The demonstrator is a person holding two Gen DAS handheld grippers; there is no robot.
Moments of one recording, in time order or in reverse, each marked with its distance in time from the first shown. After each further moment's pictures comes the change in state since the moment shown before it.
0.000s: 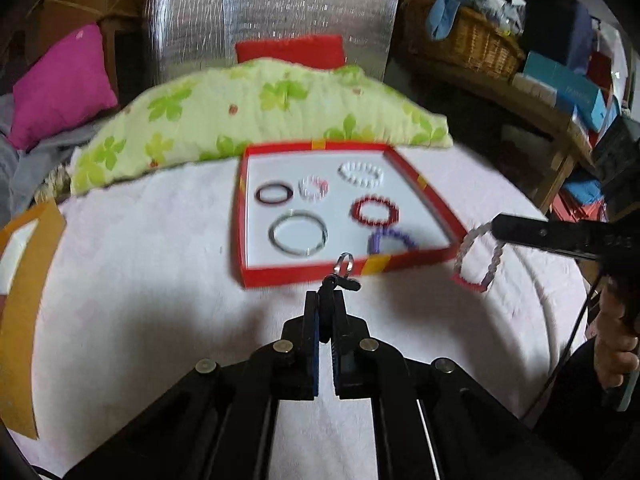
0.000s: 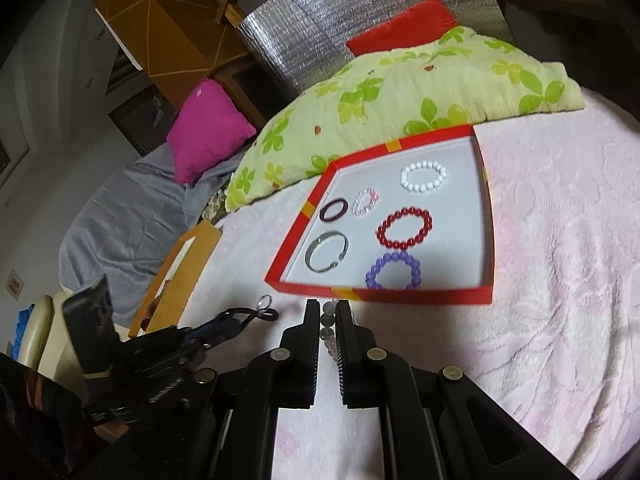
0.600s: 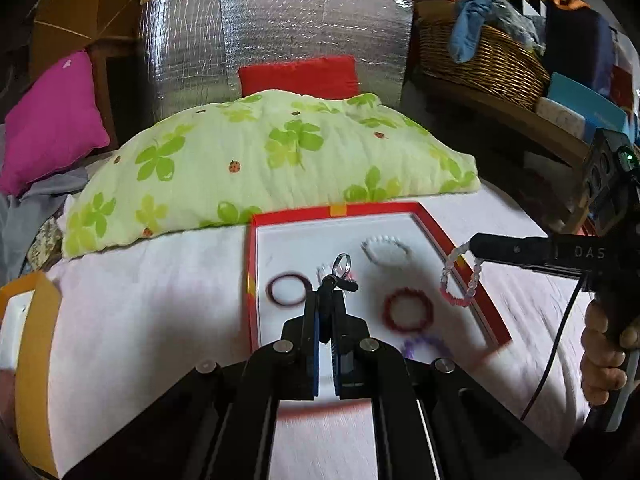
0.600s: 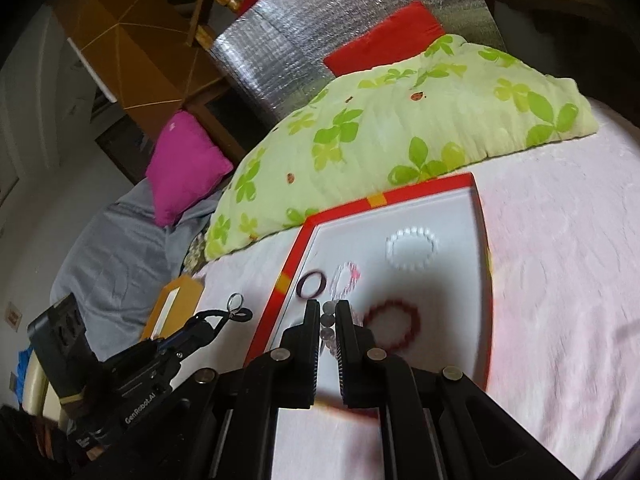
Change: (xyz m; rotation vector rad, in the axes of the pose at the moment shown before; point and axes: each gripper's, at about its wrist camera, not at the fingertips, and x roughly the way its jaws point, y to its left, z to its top) left arm 0.062 0.019 0.099 0.002 -0.041 0.039; right arm 0.056 -0.033 0.099 0.077 -0.026 -0.021
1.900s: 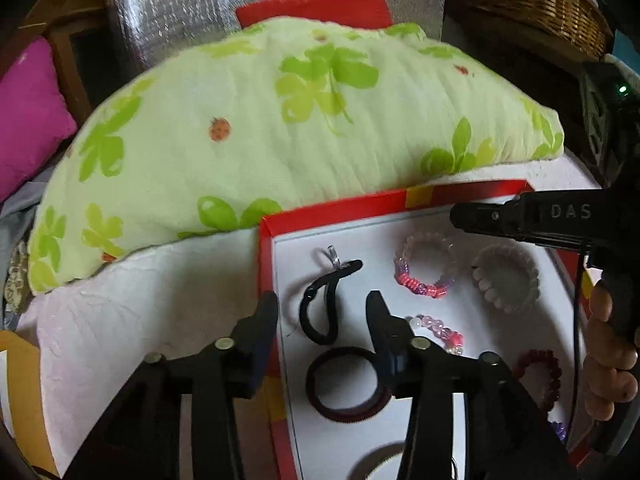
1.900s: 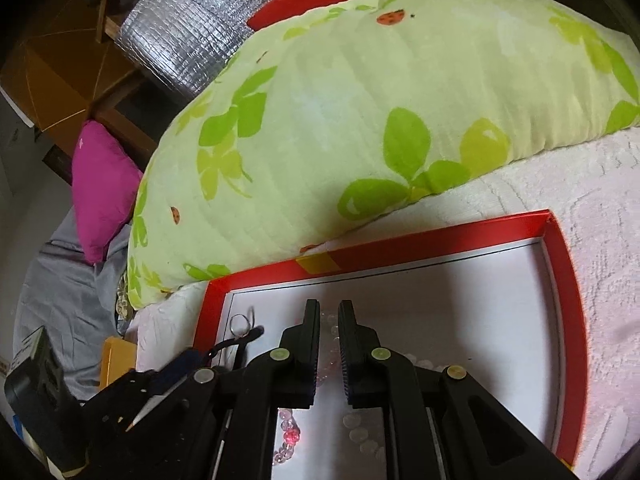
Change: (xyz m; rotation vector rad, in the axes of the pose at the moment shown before) left arm 0.152 0.022 0.041 0.057 0.194 0.117; right arm 0.176 -0.055 0.082 0.134 0.114 -0.124
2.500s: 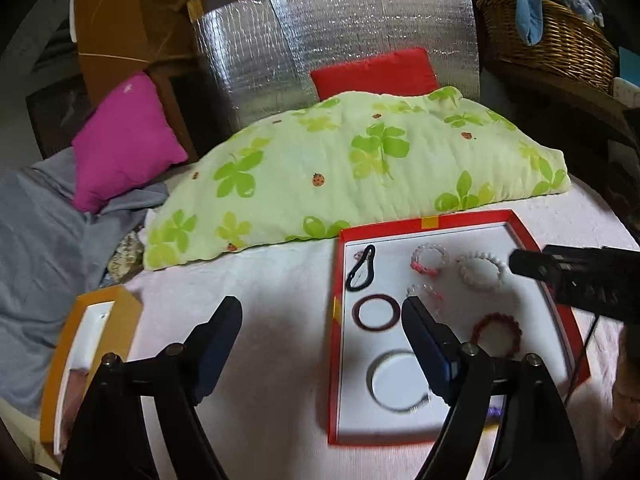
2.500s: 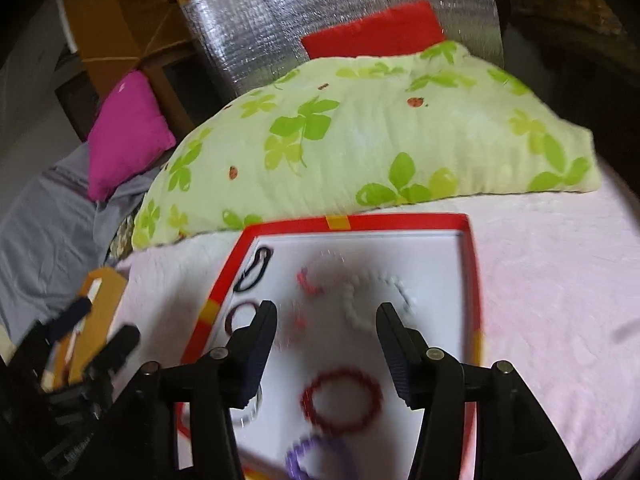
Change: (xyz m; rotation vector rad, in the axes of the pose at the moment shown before) left arm -0.145 -0.015 -0.050 -0.067 -0.170 0.265; right arm -0.117 0.046 -0.072 -0.269 -0.087 -0.150
